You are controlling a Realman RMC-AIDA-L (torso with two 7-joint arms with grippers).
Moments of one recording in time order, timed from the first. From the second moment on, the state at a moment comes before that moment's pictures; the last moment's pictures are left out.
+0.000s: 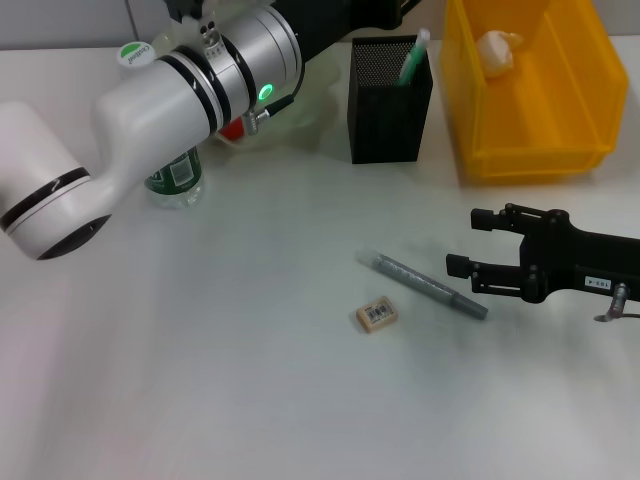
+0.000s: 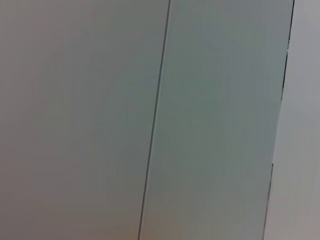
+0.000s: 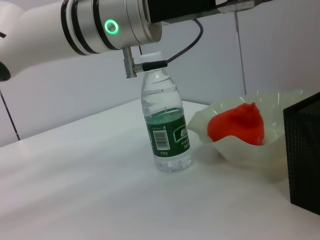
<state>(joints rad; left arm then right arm) -0.80 -2.08 1.94 0.50 0.10 0.69 -0.75 0.44 2.05 -0.76 -0.49 -1.88 -1.44 1.15</state>
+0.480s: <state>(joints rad) -0.79 -2.08 1.94 0.51 0.11 0.73 -0.76 0.43 2.05 -0.76 -0.49 -1.87 -1.44 1.15</state>
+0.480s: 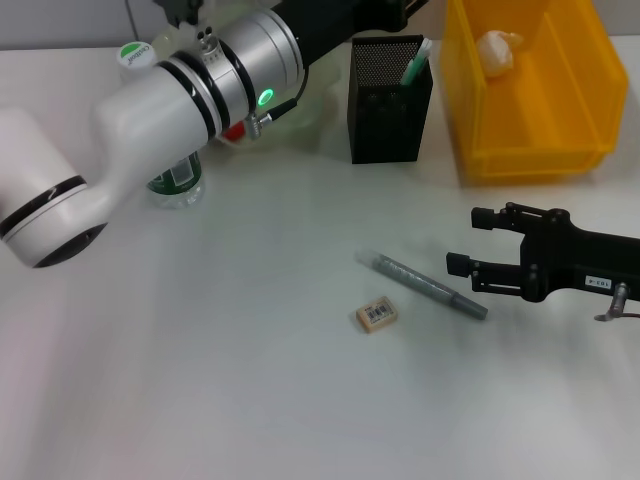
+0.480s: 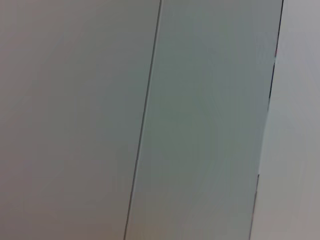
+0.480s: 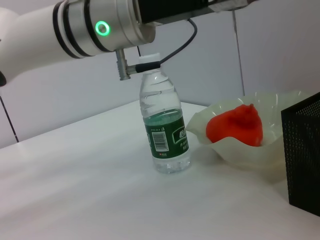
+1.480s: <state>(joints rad) -0.33 -1.96 1.57 0.63 0.93 1.42 -1.17 0.46 2.03 -0.75 -0.55 -1.88 -1.53 1.33</state>
